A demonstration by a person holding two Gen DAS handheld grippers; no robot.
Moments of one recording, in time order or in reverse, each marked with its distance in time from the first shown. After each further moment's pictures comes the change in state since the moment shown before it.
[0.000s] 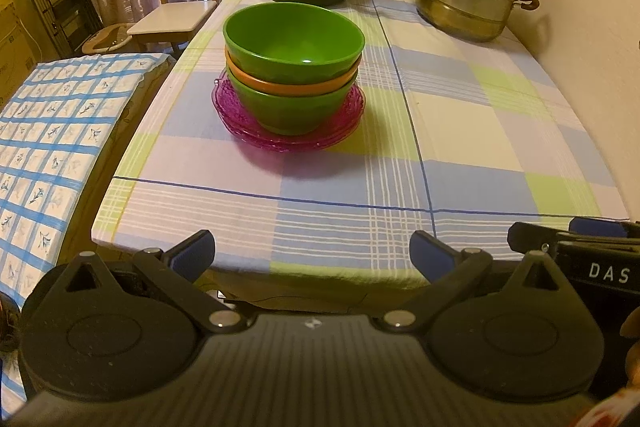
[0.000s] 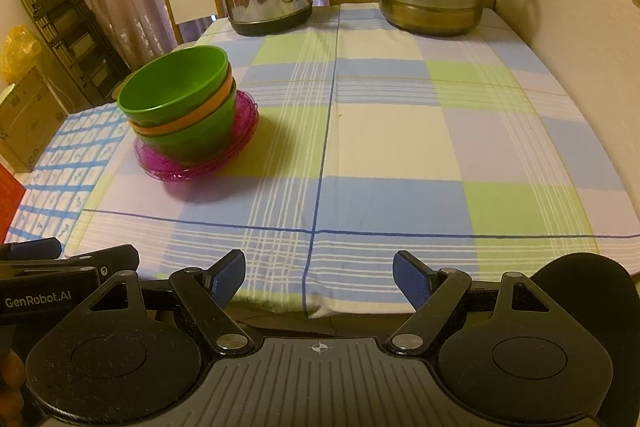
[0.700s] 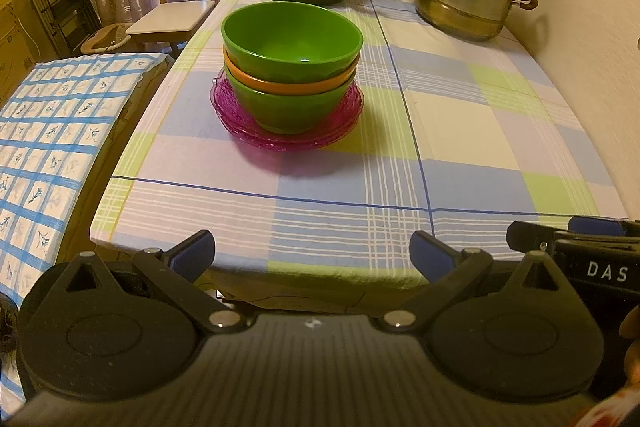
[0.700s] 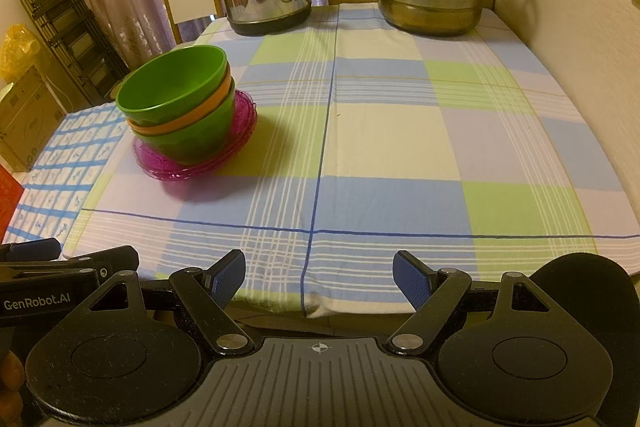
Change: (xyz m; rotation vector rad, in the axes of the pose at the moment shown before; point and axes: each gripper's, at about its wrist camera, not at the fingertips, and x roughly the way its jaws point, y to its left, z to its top) left arm 0.001 -0.003 0.001 0.003 0.001 -0.005; right arm 0.001 -0.001 0.000 -0.003 -0.001 -0.001
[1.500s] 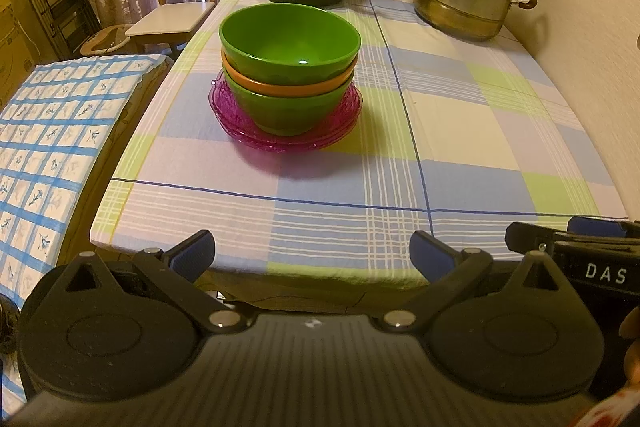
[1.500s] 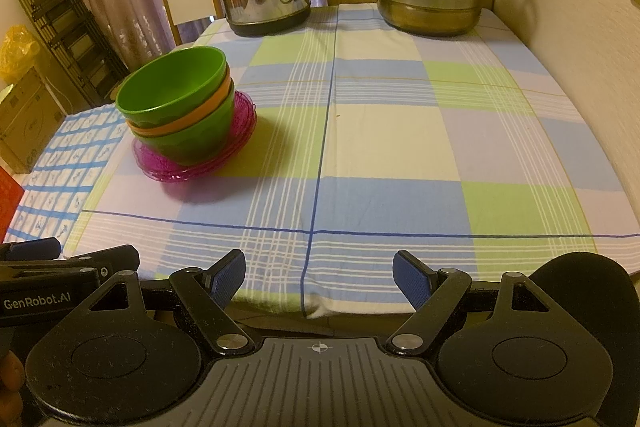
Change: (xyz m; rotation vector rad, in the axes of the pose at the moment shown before) left arm 0.000 -0.002 -0.001 0.001 -0.002 -0.002; right arm 0.000 -0.001 0.000 0.001 -0.001 0.000
